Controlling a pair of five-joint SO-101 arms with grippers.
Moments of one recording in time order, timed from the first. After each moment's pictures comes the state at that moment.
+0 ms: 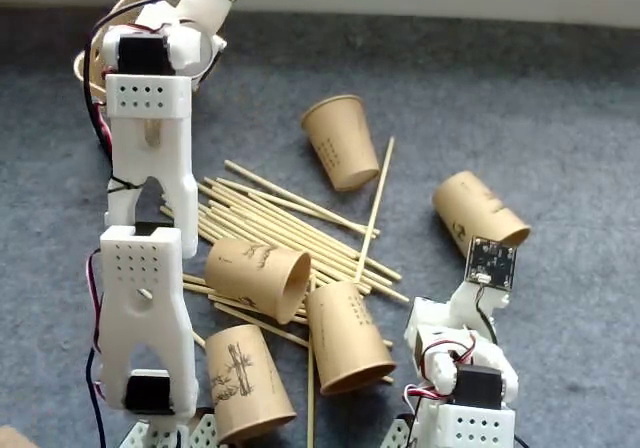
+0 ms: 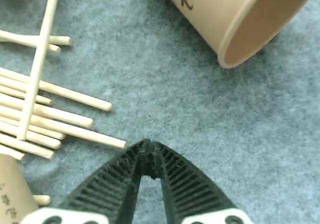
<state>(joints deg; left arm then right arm) -4.8 47.3 -79.3 84.7 -29.8 1.0 -105.0 96.0 71.1 -5.6</state>
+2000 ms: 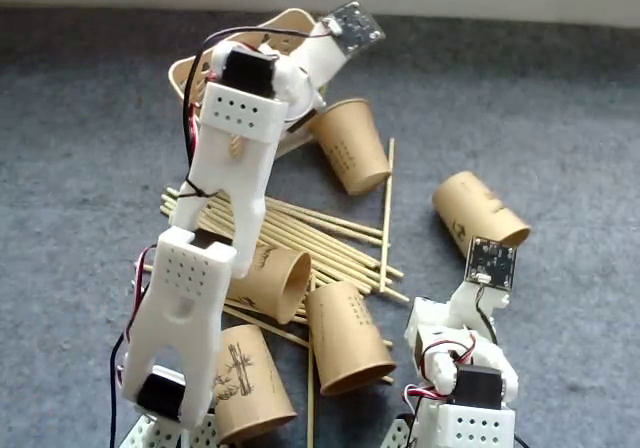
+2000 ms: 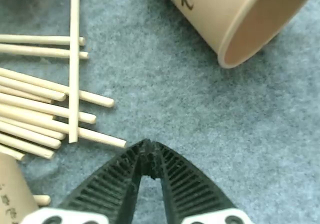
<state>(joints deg) 14.0 47.5 -79.4 101.0 -29.8 1.0 -105.0 96.0 71.1 -5.6</state>
